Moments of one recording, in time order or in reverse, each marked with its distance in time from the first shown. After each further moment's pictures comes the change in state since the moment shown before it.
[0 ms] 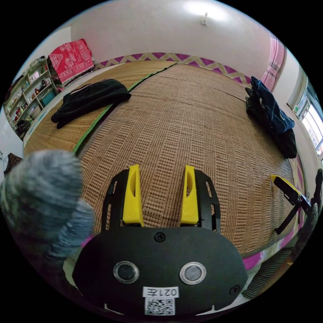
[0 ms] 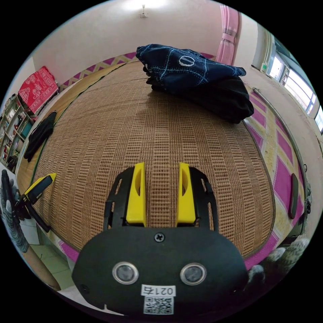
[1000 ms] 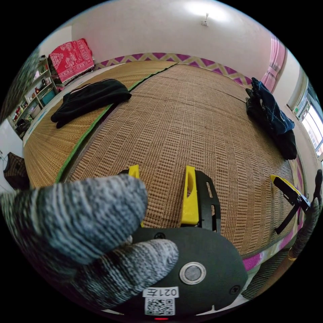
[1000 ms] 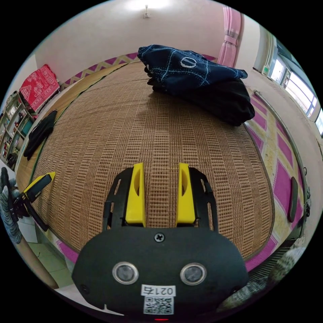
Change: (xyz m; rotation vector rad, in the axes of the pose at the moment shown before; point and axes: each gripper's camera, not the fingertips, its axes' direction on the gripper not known) left arm 0.004 -0.005 0.002 0.004 0.005 -0.008; right arm 0.005 -0.010 0.013 0.011 -0.002 -0.013
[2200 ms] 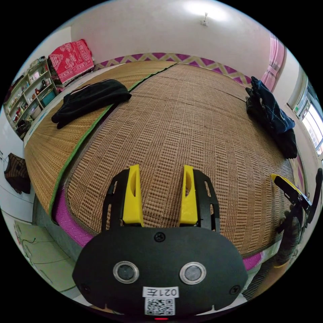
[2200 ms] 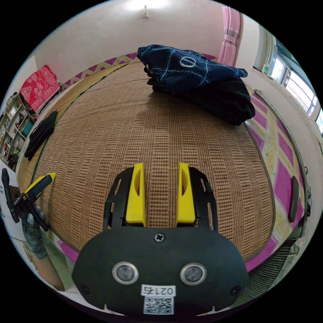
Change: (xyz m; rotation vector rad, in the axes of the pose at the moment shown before) left arm 0.011 -0.001 -0.005 -0.002 -0.007 0.005; right arm 0.011 -0.020 0.024 -0.001 -0.002 -0.002
